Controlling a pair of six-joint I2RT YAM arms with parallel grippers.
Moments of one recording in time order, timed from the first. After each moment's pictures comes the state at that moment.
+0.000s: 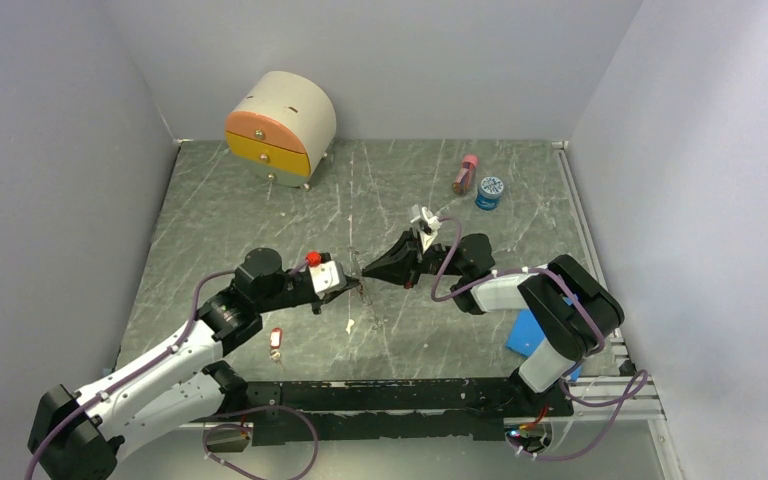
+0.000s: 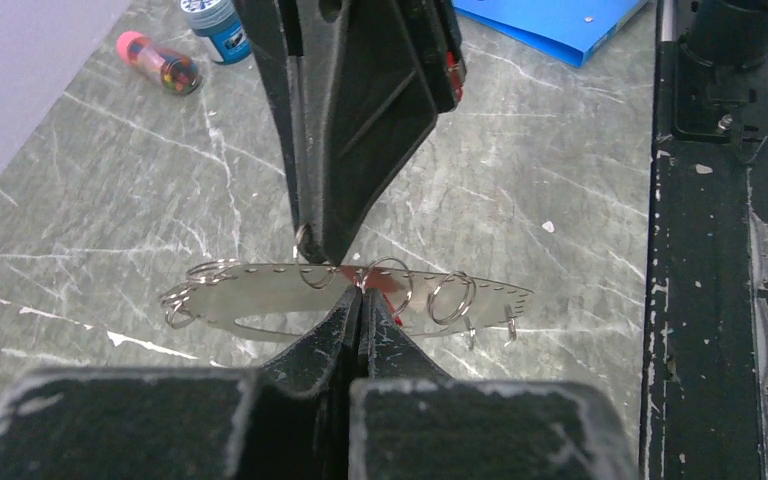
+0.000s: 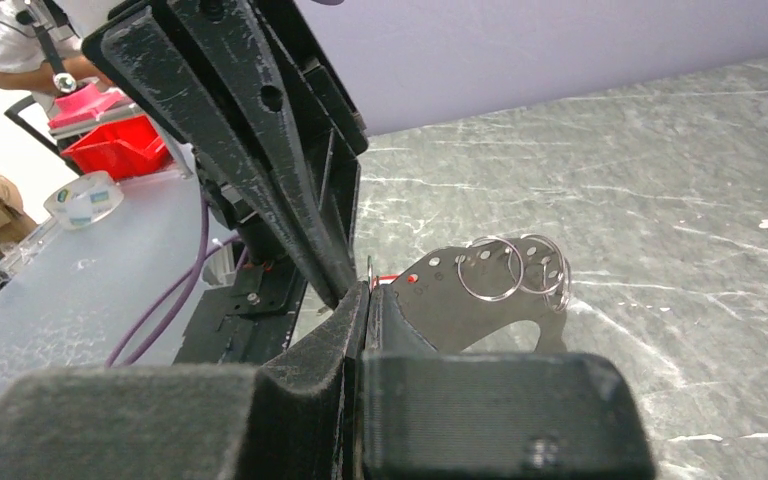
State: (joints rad) left arm -0.71 0.83 0.53 0.08 0.51 0.32; right arm 0.60 1.62 0.53 1.45 -1.00 0.55
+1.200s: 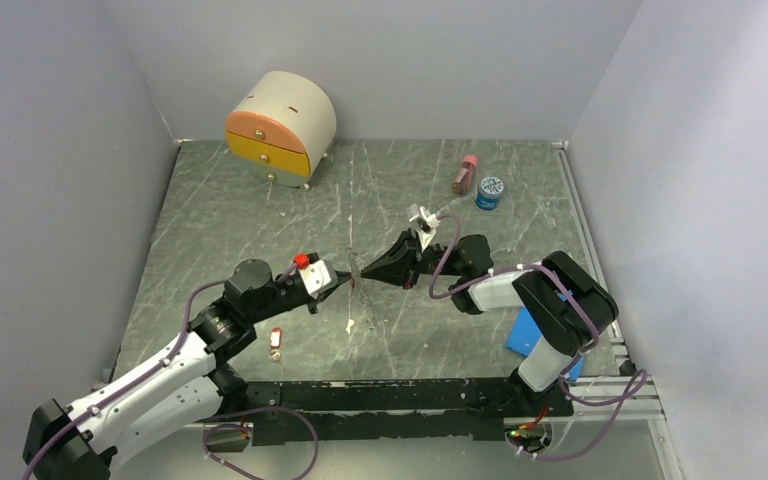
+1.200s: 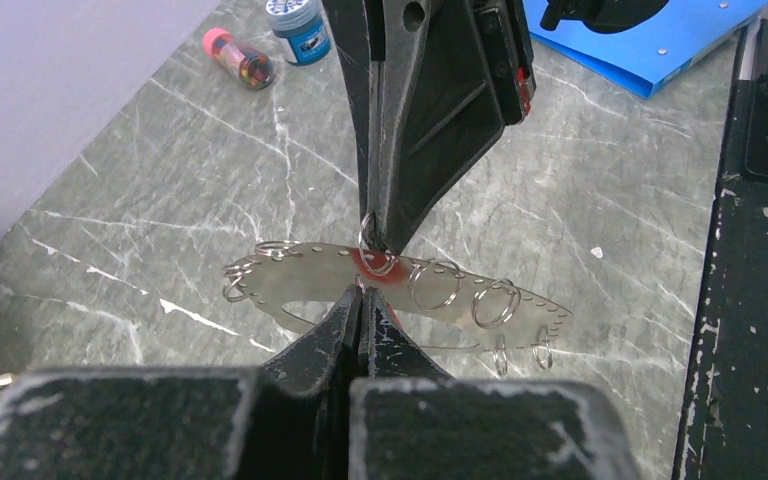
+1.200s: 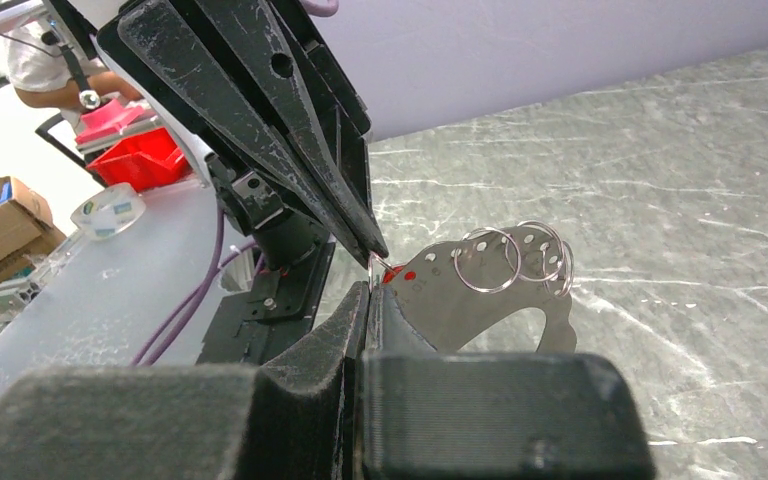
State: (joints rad) left arm -0.73 0.73 0.47 0.14 0.35 0.27; right arm 0.60 1.66 0.54 1.50 -1.00 0.62
